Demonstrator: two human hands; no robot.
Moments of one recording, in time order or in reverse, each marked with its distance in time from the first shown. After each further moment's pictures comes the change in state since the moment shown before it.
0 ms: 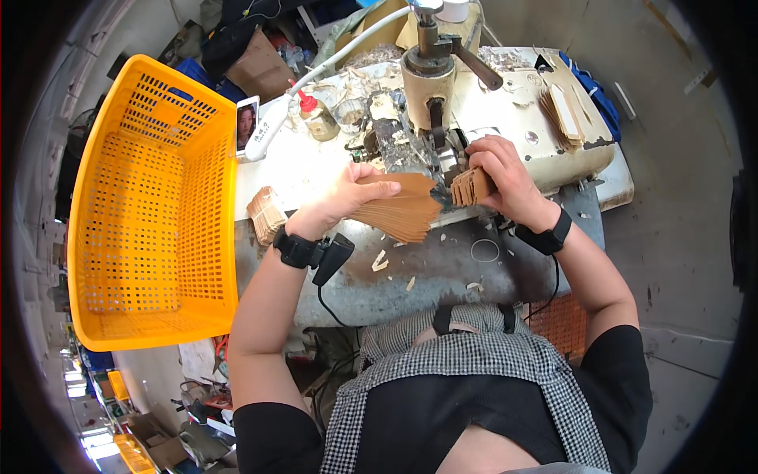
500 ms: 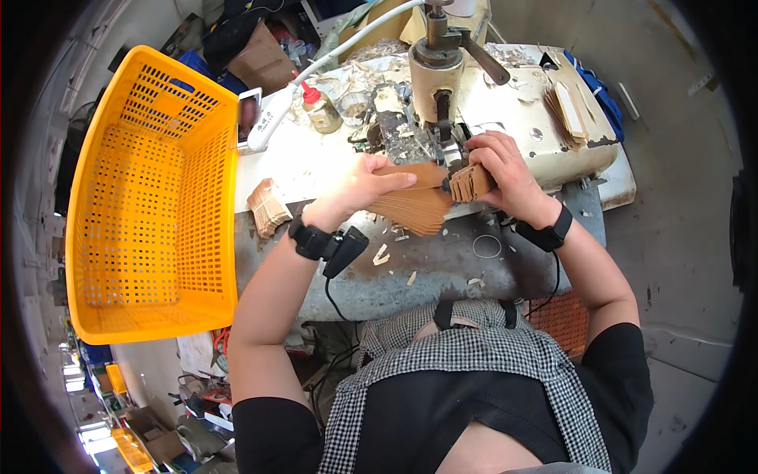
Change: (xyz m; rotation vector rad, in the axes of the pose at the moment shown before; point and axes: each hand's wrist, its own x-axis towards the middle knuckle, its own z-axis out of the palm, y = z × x) left_hand 0.007 0.006 0.011 0.129 0.029 -0.012; right_hand 0.002 -0.001 0.002 -0.006 -0.055 0.003
